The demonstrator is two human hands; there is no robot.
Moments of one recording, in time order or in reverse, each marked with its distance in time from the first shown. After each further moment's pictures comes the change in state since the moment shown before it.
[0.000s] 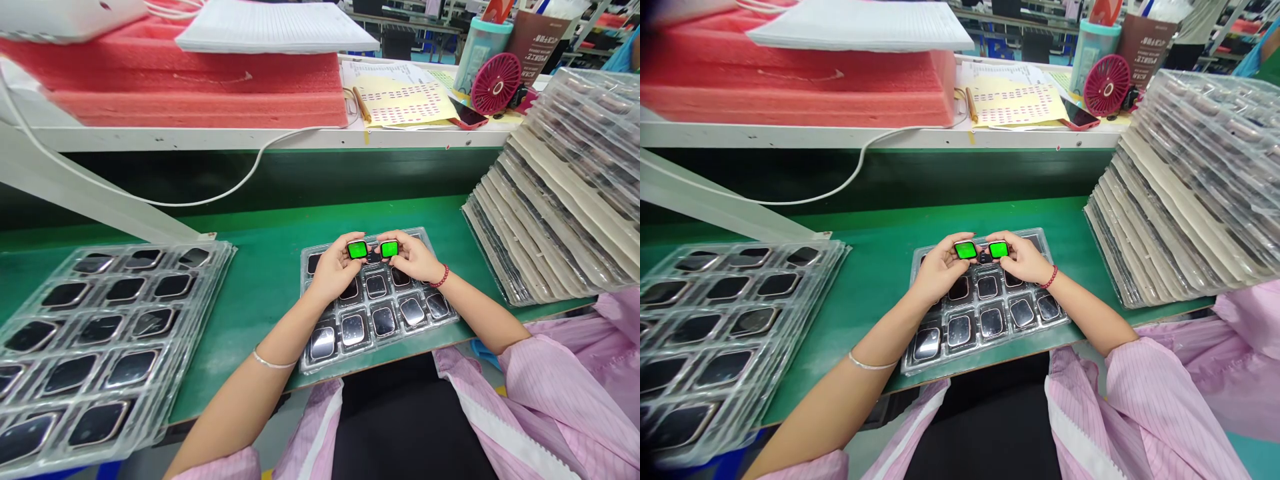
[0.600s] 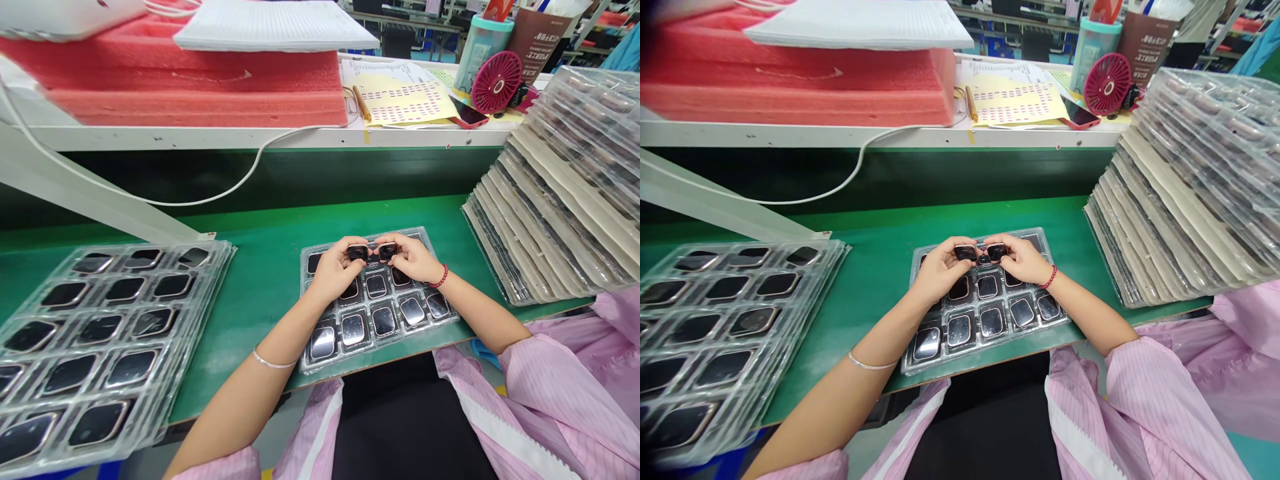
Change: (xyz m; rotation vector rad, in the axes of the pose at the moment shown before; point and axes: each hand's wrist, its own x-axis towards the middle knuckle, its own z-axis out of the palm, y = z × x) left_hand 0.000 -0.002 0.000 0.031 -0.003 0.008; right_hand 0.000 -0.002 0.000 -0.084 -0.008 -0.040
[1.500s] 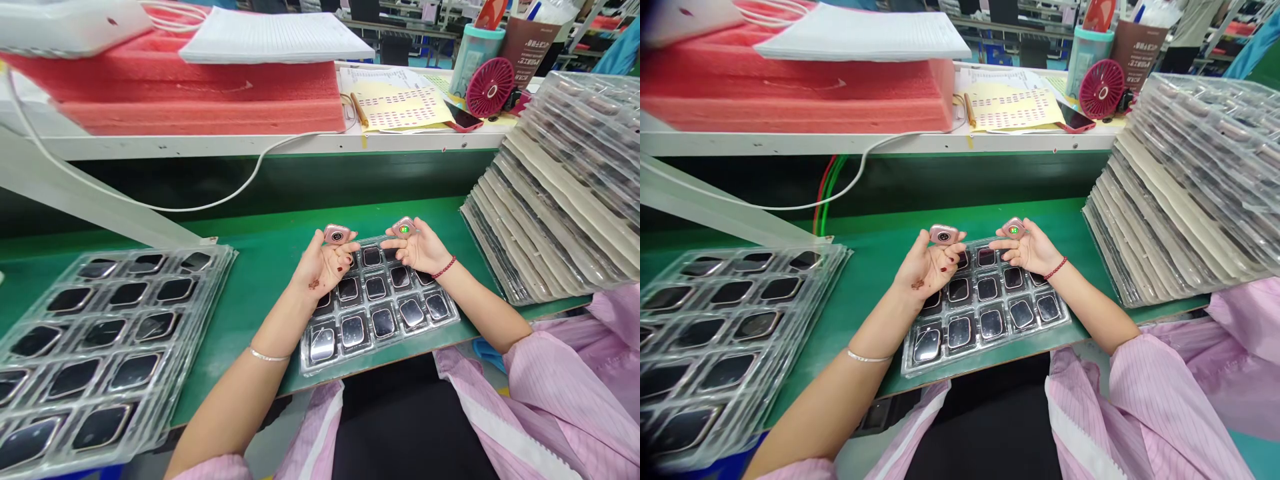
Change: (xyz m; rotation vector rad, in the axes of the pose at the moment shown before) left_hand 0.015 0.016 -0.026 -0.862 -0.019 -0.488; right_hand 0.009 -0.008 -0.030 1.032 -0.013 0.562
